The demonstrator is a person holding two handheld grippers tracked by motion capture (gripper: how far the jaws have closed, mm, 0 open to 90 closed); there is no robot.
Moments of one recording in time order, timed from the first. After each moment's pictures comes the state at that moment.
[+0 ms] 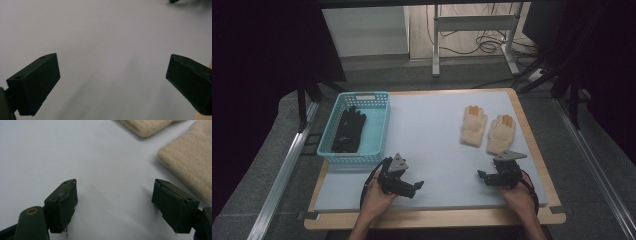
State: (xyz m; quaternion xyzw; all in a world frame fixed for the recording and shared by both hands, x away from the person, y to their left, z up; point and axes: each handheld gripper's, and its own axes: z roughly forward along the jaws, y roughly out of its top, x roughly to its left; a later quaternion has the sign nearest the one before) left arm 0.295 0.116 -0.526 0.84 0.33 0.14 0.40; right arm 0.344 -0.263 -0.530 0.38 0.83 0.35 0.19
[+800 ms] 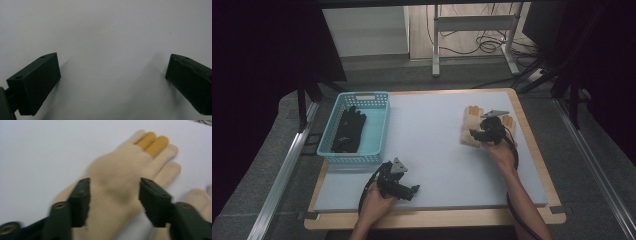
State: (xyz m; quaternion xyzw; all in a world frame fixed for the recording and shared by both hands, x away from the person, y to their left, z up) left arm 0.299 0.120 -0.548 0.85 0.37 0.13 0.35; right arm 0.478 -0.222 -0.502 0.43 0.81 0.34 0.22
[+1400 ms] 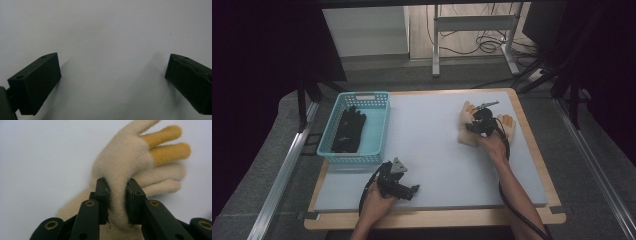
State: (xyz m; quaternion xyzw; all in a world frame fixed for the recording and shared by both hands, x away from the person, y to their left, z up) left arm 0.299 0.121 -0.548 0.85 0.37 0.13 0.35; right arm 0.499 -0.201 -0.494 0.43 0.83 0.32 0.17
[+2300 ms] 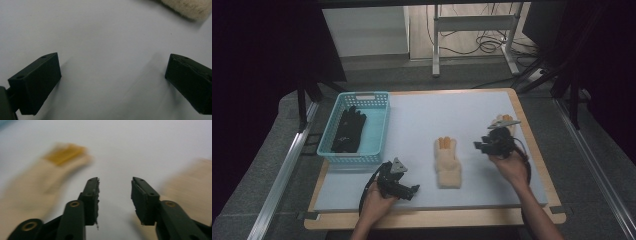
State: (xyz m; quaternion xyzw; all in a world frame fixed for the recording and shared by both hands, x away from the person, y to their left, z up) left arm 0.299 0.120 -0.548 0.85 0.37 0.13 0.35; right arm 0.411 -0.245 -0.471 0.42 0.82 0.35 0.17
